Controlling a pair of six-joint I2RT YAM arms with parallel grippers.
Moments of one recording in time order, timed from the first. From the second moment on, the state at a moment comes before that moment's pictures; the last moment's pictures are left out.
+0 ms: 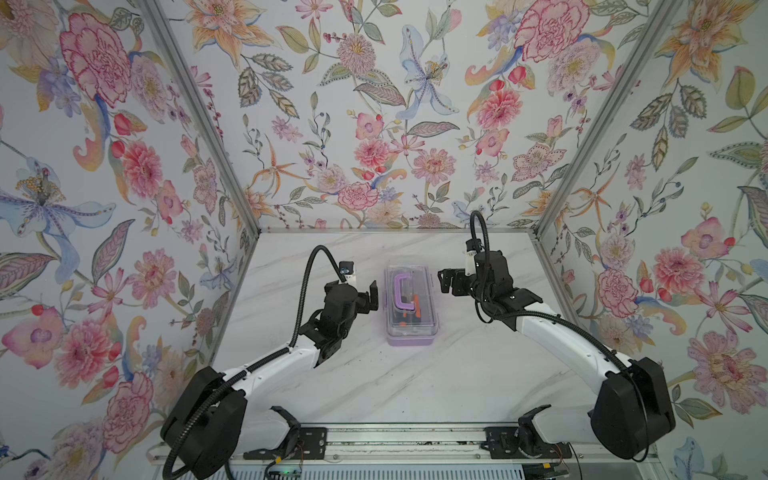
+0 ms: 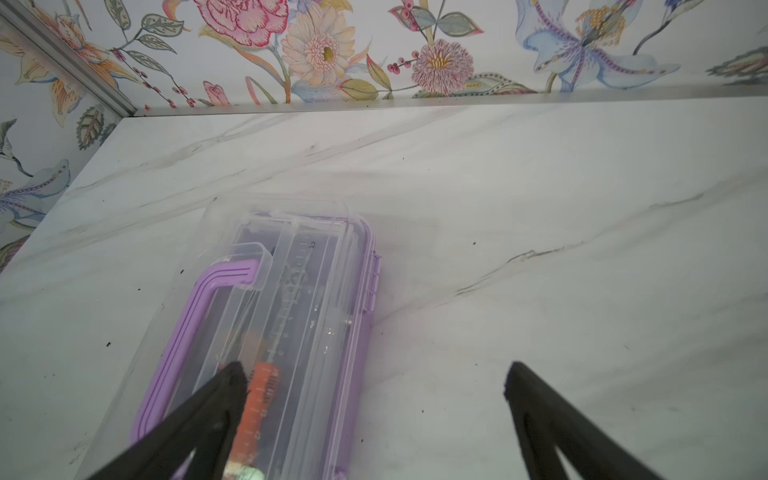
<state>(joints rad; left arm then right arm) -0.62 1.27 0.66 0.27 -0.40 -0.23 0.47 1.30 0.93 -0.15 0.10 0.26</state>
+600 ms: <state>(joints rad) -0.48 1.10 0.34 0.64 -0.77 0.09 0.51 1.06 0.50 0.20 0.34 0.05</state>
